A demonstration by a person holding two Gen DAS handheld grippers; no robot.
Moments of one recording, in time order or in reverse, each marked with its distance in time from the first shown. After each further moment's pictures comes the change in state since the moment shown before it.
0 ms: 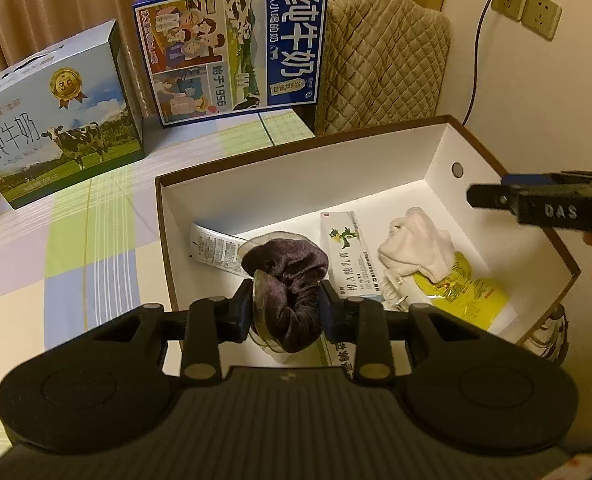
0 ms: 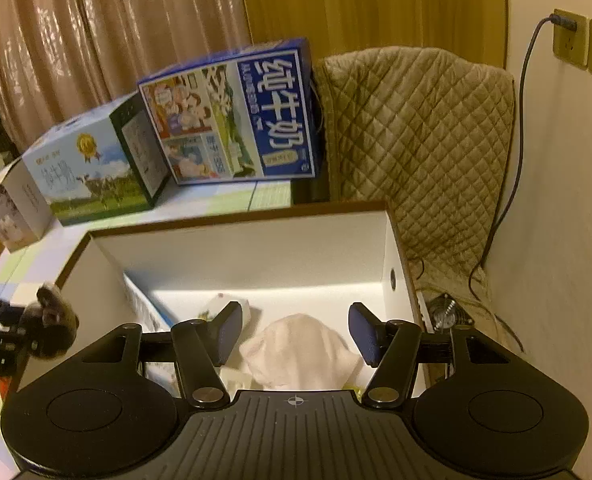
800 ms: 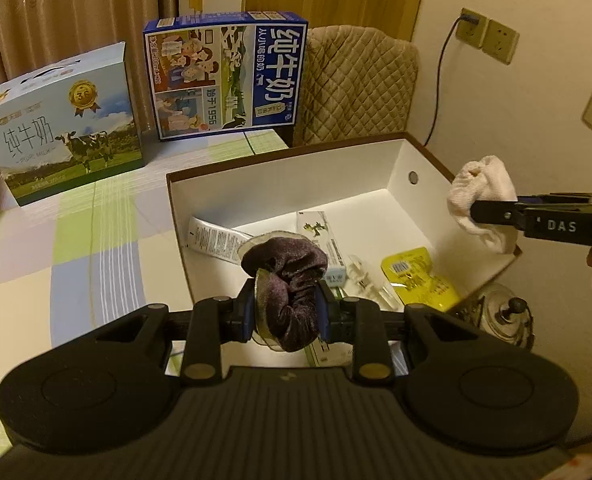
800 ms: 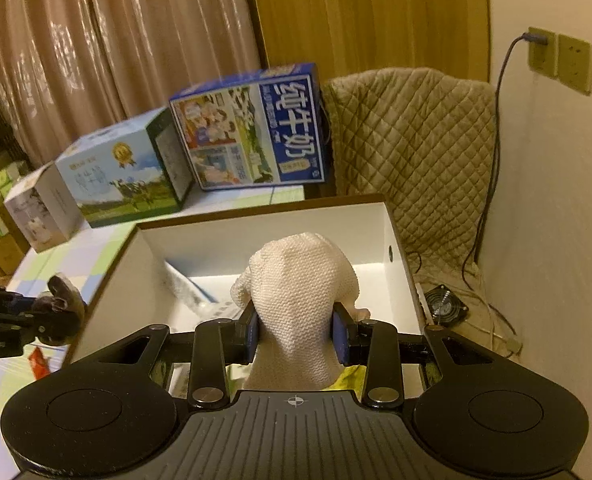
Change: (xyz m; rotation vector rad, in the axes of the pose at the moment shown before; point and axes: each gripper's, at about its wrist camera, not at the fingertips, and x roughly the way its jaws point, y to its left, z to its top) left arm -0.066 0.001 -0.034 -0.010 -0.086 -0.070; right arm -0.068 0.022 -0.021 0.014 -0.033 0.017
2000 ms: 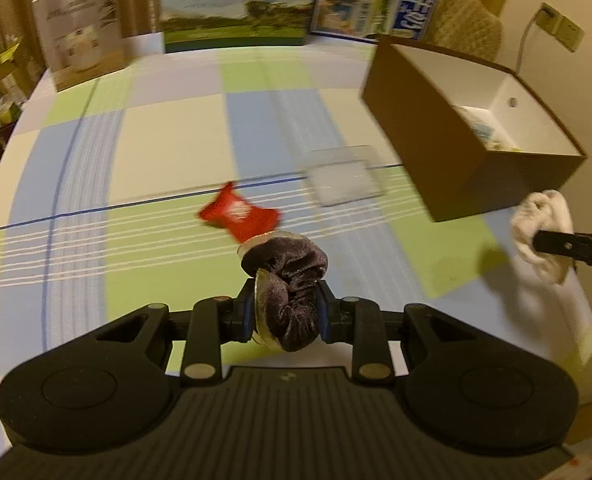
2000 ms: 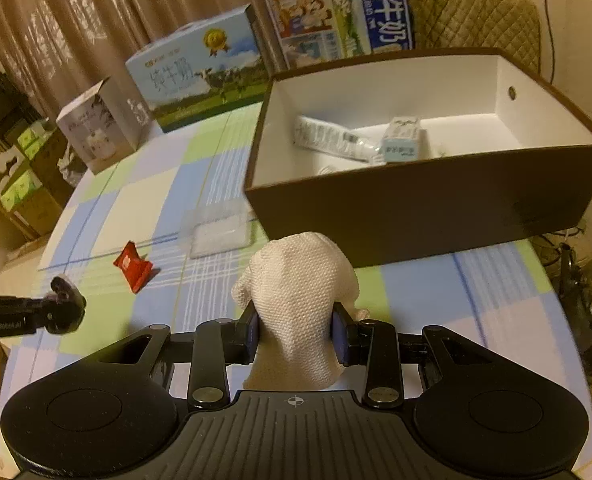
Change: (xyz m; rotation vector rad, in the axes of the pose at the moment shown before) left arm -0.092 0.197 -0.183 -0.160 0.128 0.051; right arm -0.017 0.193 -0.140 0.102 0.132 0.040
